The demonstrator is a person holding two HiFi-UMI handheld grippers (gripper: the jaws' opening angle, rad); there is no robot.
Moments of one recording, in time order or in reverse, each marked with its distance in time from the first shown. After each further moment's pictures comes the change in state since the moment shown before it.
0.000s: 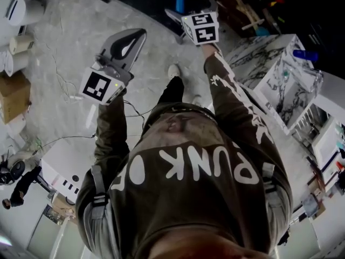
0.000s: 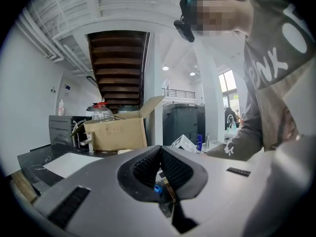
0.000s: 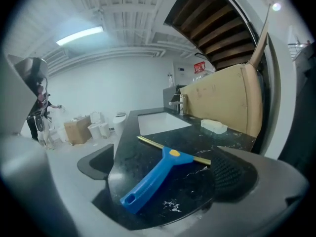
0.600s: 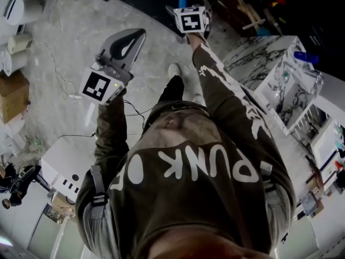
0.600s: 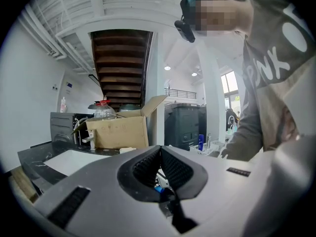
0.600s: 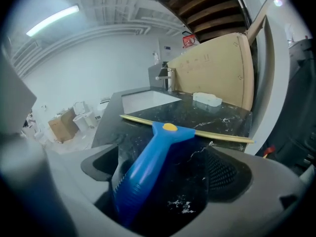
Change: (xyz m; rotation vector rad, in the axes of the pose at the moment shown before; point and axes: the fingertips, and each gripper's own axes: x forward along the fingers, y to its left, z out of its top) left arm -0.002 0.015 -0.010 -0.025 0.004 0.007; right arm 0.055 -0.014 -0.060 0.121 0.248 -0.148
